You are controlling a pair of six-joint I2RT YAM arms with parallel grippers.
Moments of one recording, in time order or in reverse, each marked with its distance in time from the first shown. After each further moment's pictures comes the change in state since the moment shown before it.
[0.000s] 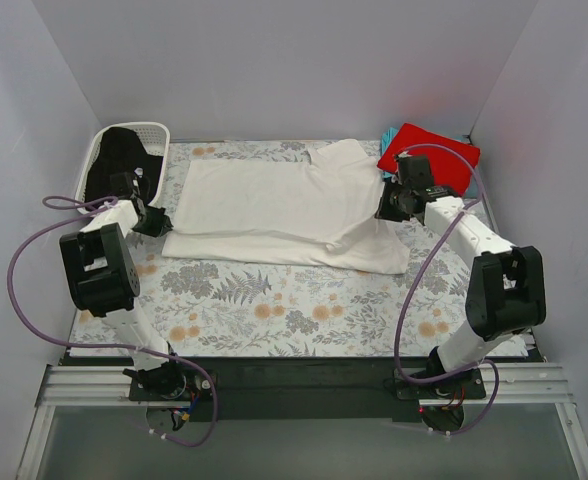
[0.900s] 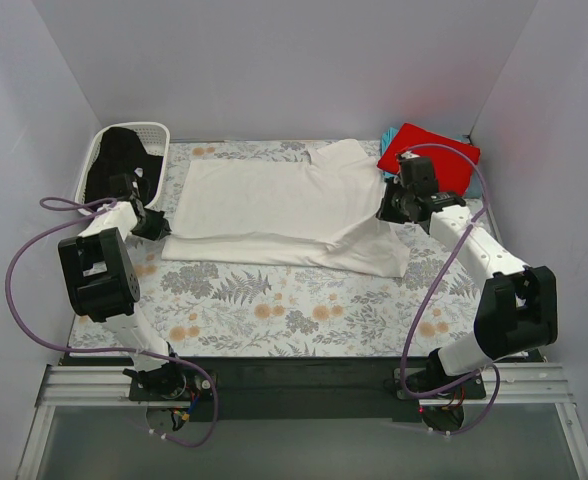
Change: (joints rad) left arm 0.000 -0.041 -0.022 -0.048 -0.034 0.006; right arm 0.031 -0.109 -0.040 -0.010 0.034 0.008
